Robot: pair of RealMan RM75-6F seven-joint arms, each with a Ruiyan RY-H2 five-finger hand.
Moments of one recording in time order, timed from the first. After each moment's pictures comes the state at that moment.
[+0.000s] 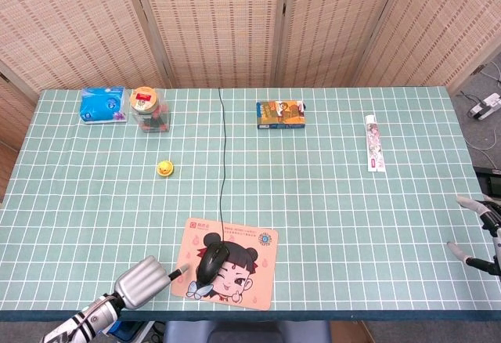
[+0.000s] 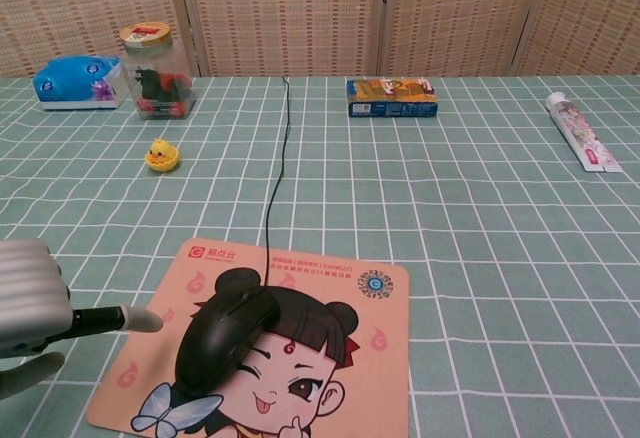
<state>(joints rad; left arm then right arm) -0.51 -1.17 0.19 -1.88 1.65 0.93 0.75 0.00 -0.97 0.05 -1.59 -1.57 1.59 0.32</state>
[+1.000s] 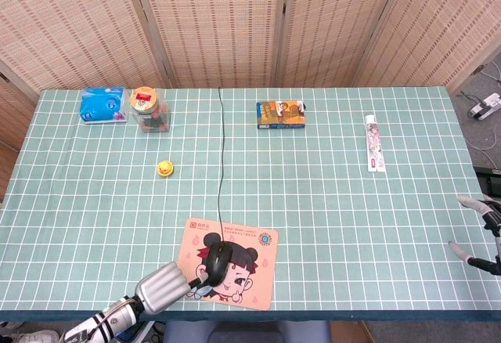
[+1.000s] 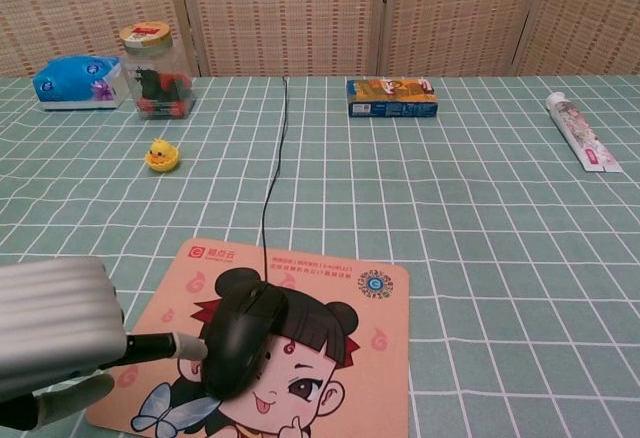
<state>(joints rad) -0.55 -1.25 0.15 -1.93 1.63 0.85 0.83 0.00 -0.96 0.05 -1.58 -1.57 1.59 0.33</state>
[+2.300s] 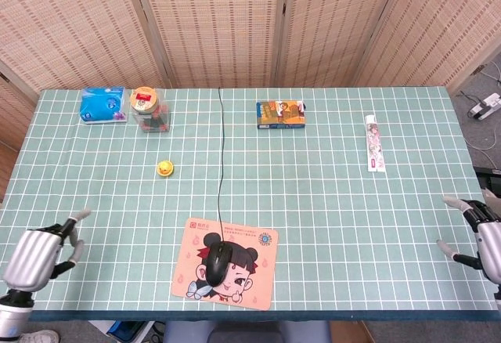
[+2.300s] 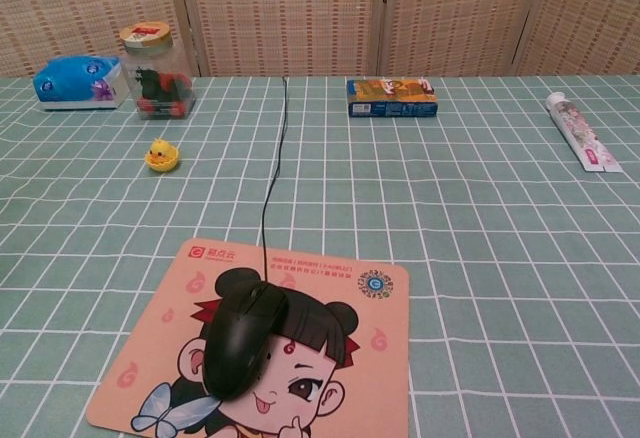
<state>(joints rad) -0.19 -1.06 0.08 -1.74 1.59 1.60 0.12 0.03 -1.00 0.05 -1.61 -1.53 1.51 0.18</state>
